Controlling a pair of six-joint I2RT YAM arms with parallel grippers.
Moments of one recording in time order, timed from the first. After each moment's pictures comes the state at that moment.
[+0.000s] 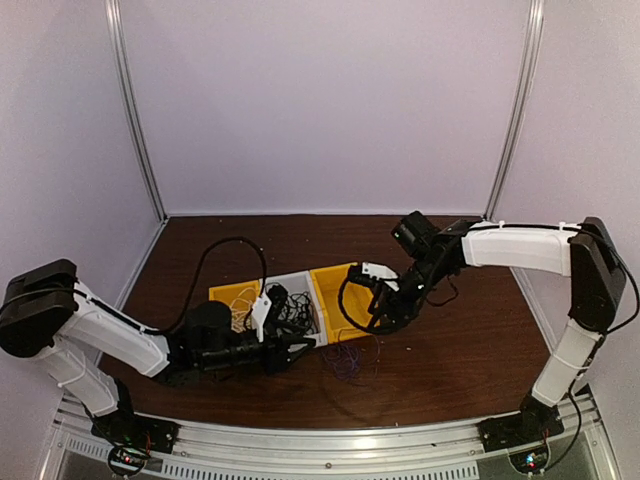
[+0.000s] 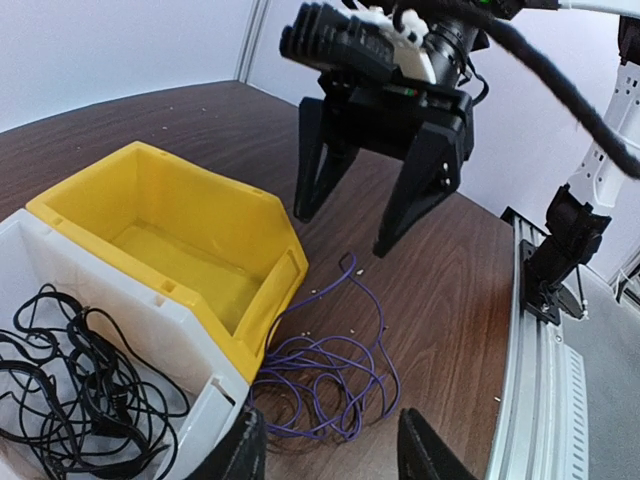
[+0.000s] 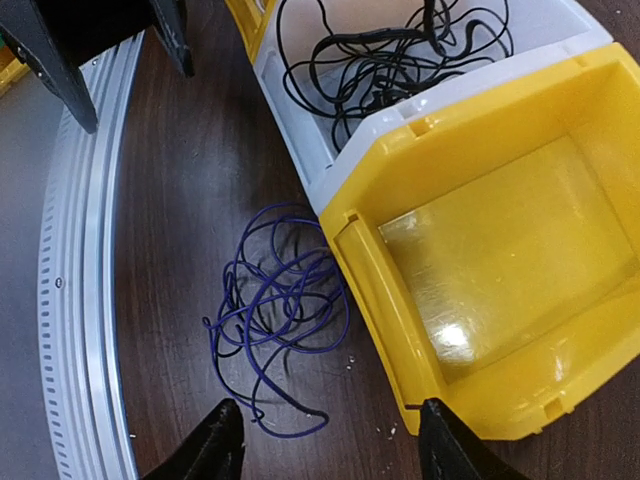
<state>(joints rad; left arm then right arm) -1.07 1.53 0.41 0.90 0.11 -0.31 0.64 1.69 1.22 -0.68 -0.61 -0.58</state>
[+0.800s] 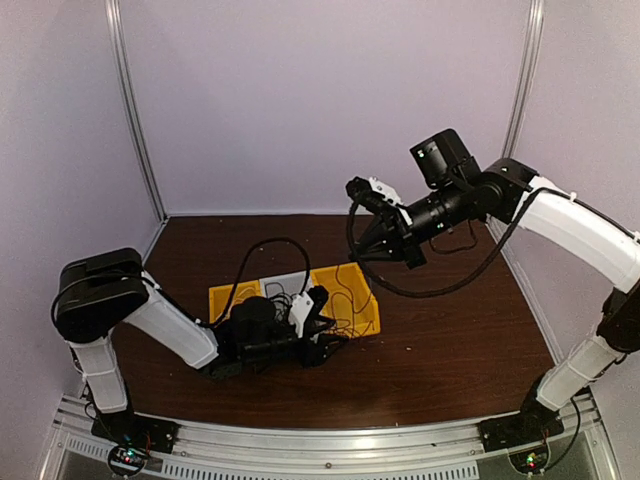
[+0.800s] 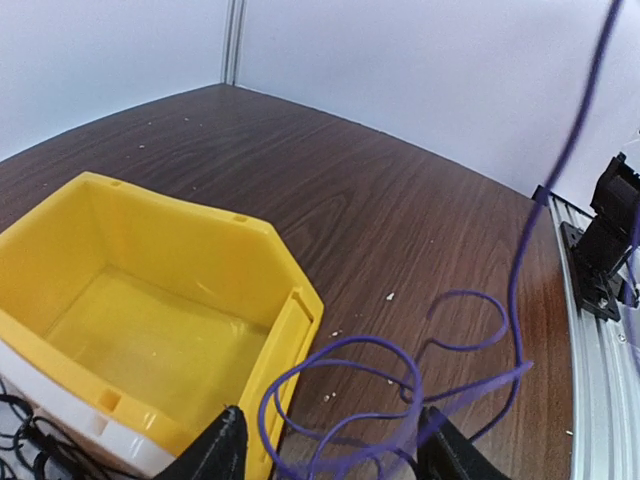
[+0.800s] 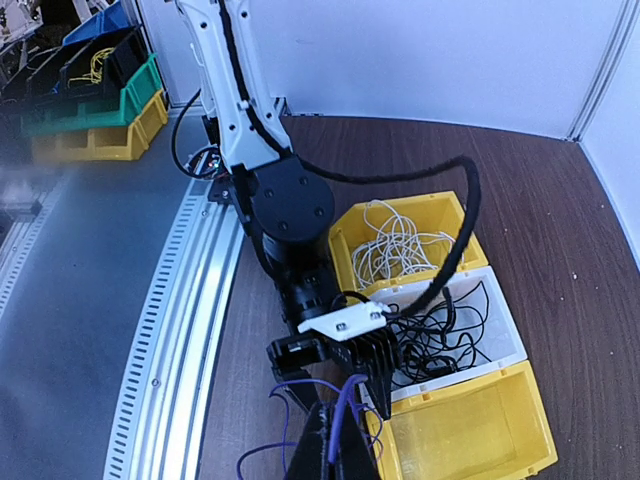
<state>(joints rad) -1.07 1.82 0.63 0.96 0.09 -0.19 0.76 1.53 1.58 -0.81 -0.74 -0.54</state>
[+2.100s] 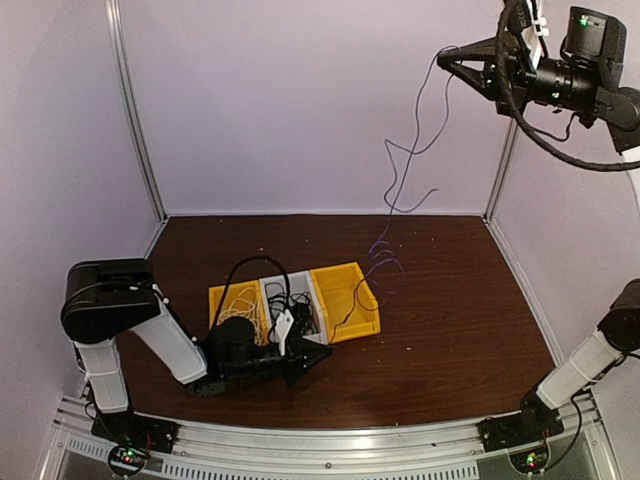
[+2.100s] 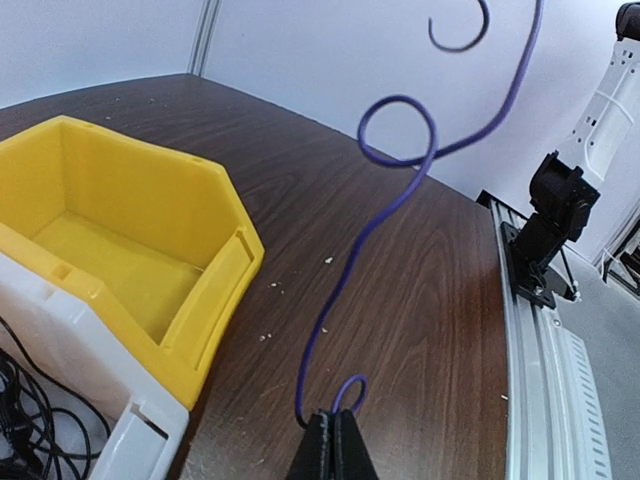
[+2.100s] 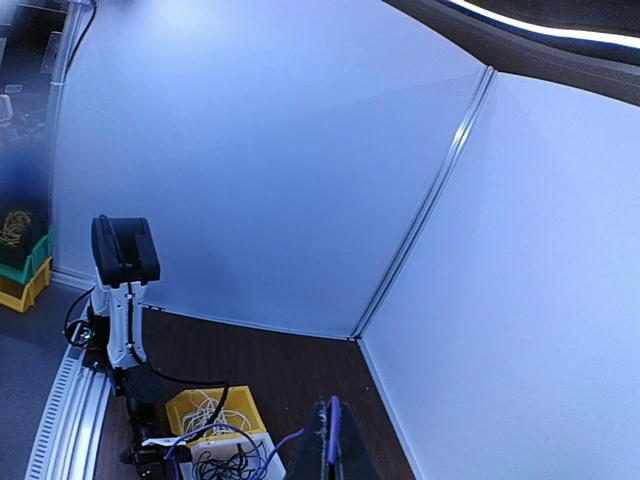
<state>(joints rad) -1.08 1.93 0.49 1.28 0.19 -0.31 0.51 1.50 2.33 -0.85 -0.82 -0.41</state>
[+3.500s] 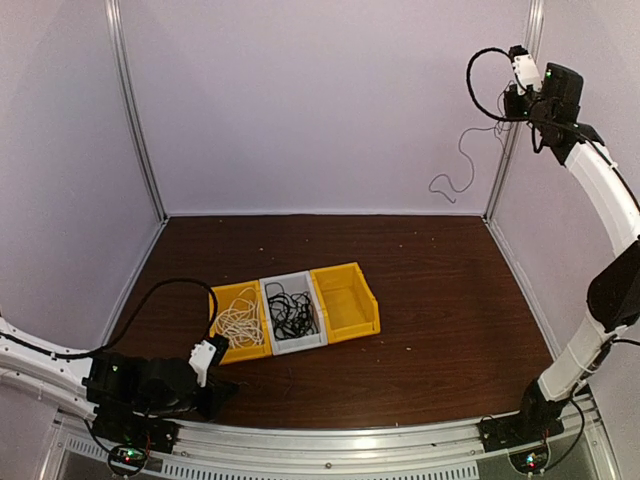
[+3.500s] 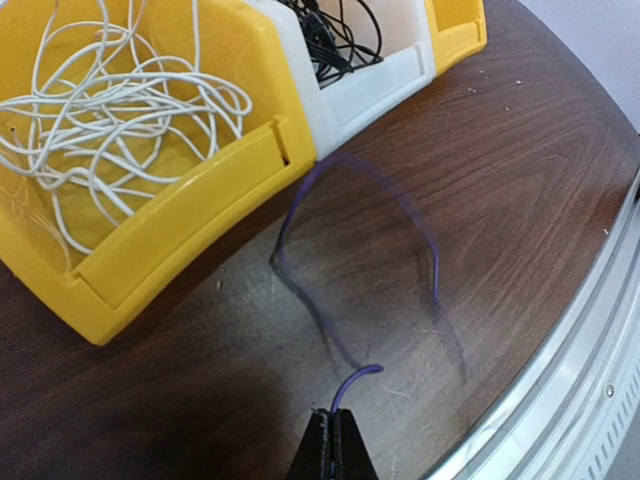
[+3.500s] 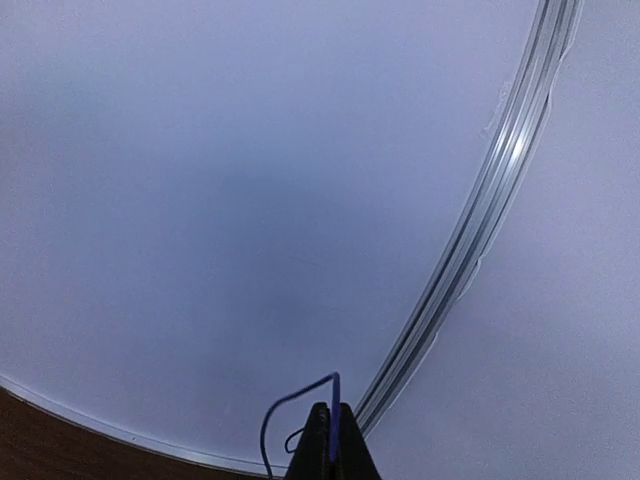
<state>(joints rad) -1.40 0.79 0.22 -0.19 -0.40 -0.77 0.04 1.63 1.95 -0.23 0.11 -0.34</state>
